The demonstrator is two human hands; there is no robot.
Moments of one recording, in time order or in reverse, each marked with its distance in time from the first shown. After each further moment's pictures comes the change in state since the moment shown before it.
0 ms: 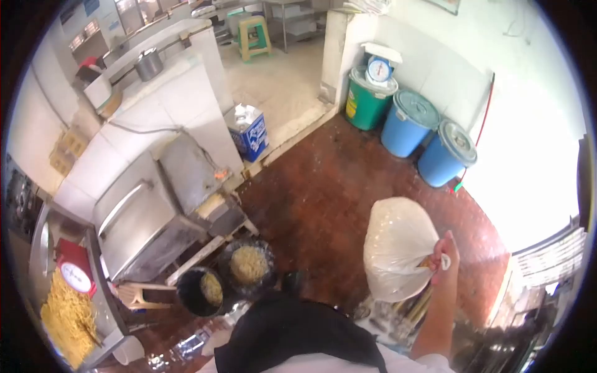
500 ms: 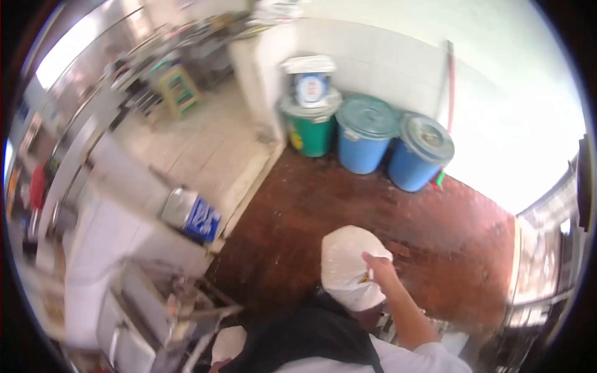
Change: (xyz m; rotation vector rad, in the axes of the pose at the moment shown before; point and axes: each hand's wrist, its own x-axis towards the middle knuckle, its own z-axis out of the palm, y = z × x) left_hand 0.061 0.480 -0.109 -0.123 0.424 0.039; right_hand 0.317 0.028 0.044 -0.437 0.032 0.392
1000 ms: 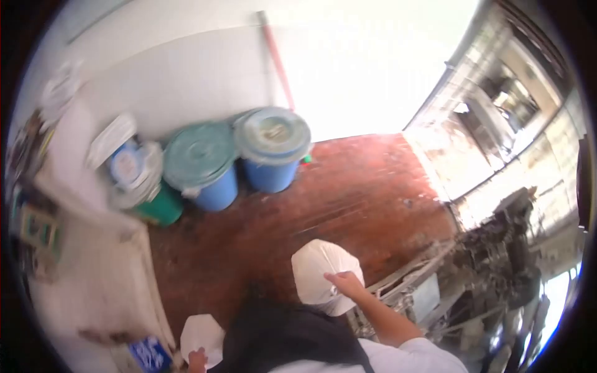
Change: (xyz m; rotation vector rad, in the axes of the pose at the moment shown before) left_hand 0.063 0.539 0.241 0.870 -0.647 0.914; right_hand 0.121 0.016 -0.176 0.012 0.407 0.241
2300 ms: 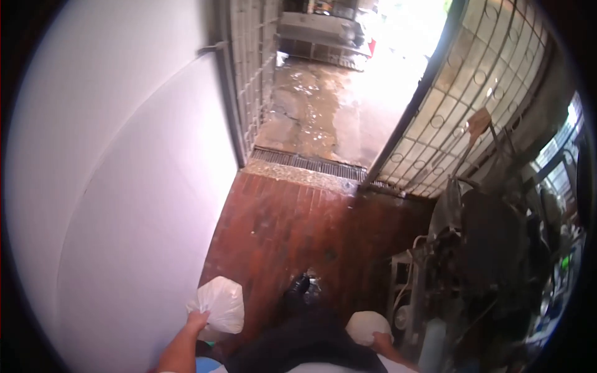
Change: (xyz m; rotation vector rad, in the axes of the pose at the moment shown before) left_hand 0.339 1.479 0.241 0.548 -0.301 0.603; right_hand 0.376 0.350 -0.461 -0.116 0.366 0.695
